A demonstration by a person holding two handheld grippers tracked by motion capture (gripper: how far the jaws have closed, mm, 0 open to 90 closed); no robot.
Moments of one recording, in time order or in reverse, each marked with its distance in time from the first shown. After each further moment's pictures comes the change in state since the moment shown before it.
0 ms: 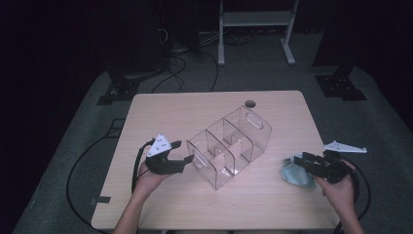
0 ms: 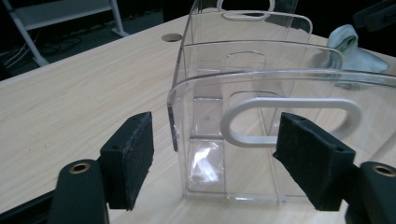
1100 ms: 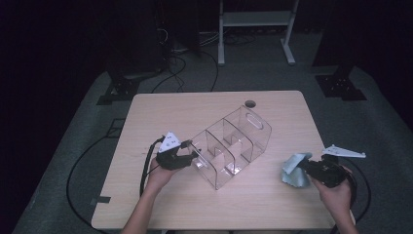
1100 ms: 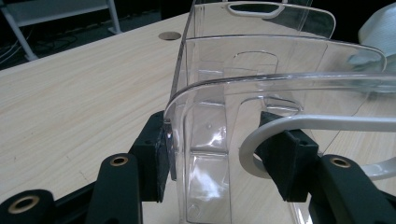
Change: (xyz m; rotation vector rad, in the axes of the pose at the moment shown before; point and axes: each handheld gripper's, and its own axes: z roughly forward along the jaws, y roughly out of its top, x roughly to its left) left arm 0.007 -0.006 0.041 -0.016 -0.016 -0.022; right arm 0.009 -0.009 -0.001 -0.001 0.002 0.034
